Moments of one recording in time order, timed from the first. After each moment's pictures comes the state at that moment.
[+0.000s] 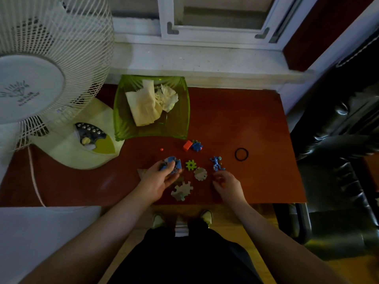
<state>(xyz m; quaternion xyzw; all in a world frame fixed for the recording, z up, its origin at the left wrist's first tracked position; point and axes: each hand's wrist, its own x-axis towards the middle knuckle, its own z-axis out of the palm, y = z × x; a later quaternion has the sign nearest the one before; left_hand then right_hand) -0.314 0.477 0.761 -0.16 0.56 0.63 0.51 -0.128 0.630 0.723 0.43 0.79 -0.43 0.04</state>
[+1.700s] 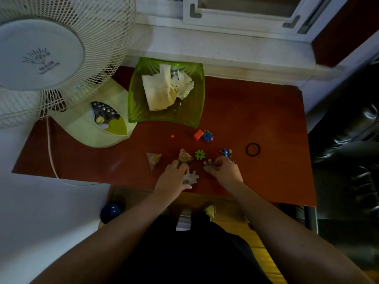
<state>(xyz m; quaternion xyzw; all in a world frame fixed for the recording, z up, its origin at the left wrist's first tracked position) -0.271 0.456 0.725 0.38 0.87 0.14 0.29 -0.171 0.627 0.728 0.44 0.80 -0.39 0.14</state>
